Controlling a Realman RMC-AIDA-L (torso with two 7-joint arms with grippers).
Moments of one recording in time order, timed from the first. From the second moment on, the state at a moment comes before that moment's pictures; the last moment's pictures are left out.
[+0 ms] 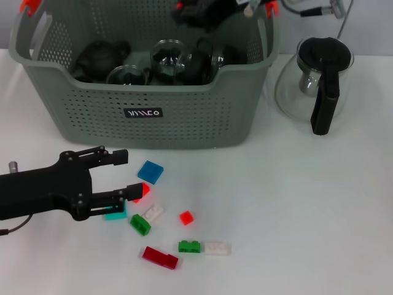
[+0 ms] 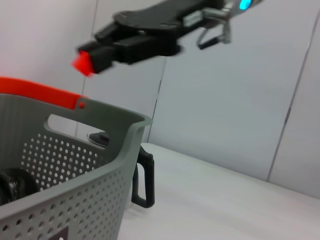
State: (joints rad) left arm -0.31 -2.10 -2.48 -0.82 -1.23 1.77 -1.31; right arm 1.00 2.09 -1.18 -1.08 -2.24 -1.20 2.15
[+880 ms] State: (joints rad) left arm -0.30 -2.10 -2.49 -0.82 -1.21 1.77 -1.31; right arm 1.00 2.10 -1.17 -1.03 -2.33 -1.07 2.14
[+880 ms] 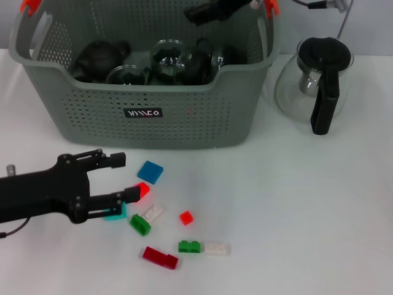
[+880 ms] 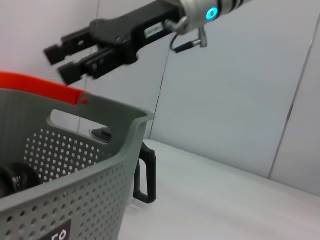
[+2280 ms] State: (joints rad) left arm -0.29 -2.07 -2.49 -0.80 -1.13 1.78 -1.30; right arm 1.02 2.11 -1.59 -0.94 -2.30 -1.64 2.23
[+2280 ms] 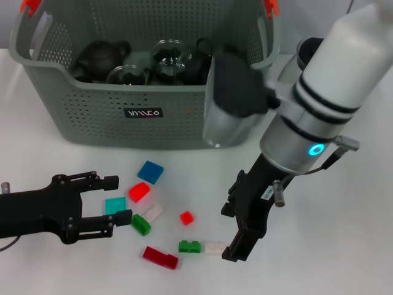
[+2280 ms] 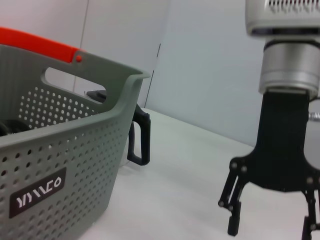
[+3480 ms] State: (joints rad) left arm -0.30 -2.08 -2.49 -0.78 -1.14 1.75 -1.30; right arm 1.03 2.12 -1.98 -0.88 -2.24 -1.32 2.37
